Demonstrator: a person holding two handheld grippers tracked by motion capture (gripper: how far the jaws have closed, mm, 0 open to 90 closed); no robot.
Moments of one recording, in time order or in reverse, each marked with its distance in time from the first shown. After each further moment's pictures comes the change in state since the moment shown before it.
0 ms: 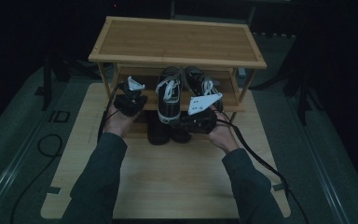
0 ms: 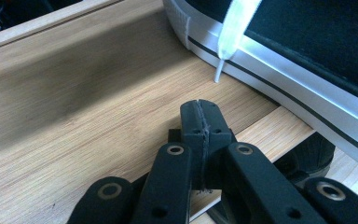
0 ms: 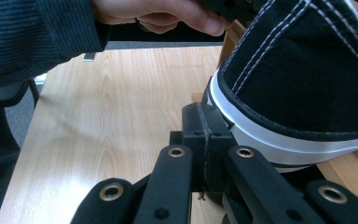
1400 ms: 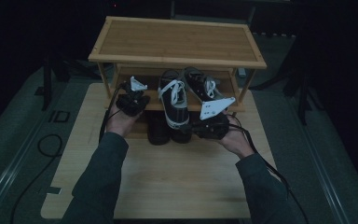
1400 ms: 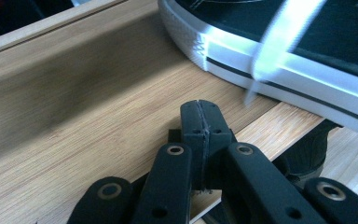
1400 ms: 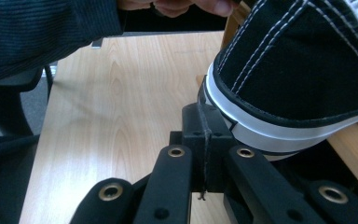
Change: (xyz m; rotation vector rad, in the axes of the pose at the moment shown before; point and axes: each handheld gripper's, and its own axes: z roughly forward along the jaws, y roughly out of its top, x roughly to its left) left arm -0.003 0.002 0.003 -0.010 -0.023 0.032; right arm 0.013 -0.010 -0.031 0.038 -0.007 0.023
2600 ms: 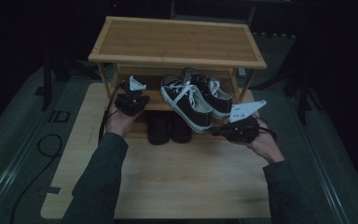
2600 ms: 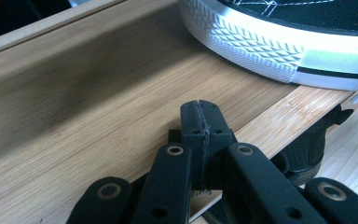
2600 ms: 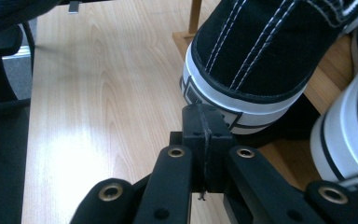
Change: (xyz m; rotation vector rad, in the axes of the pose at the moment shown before) left arm 0.002 0.000 -0.002 0.002 -0.010 0.007; right arm -0.003 -0.035 -0.067 0.099 -0.083 0.052
